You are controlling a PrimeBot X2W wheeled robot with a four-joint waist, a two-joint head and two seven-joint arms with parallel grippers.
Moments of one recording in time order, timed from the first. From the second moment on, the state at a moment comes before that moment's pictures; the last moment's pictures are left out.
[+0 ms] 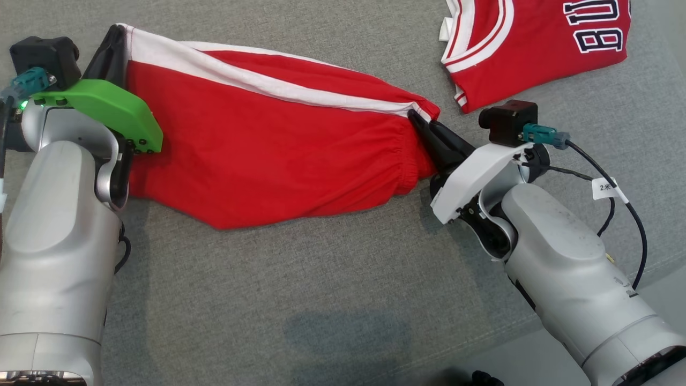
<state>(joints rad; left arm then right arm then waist) -0.84 0.15 -0.21 0.71 -0.34 -0.05 -0.12 -0.68 -0.09 0.62 0.68 0.60 0.12 -0.20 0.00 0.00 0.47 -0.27</state>
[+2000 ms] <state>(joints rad) -0.73 0.05 -0.26 1.12 -0.42 -0.12 -0.08 -0.48 -0.25 0.43 0.41 0.47 0.09 -0.25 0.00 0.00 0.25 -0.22</state>
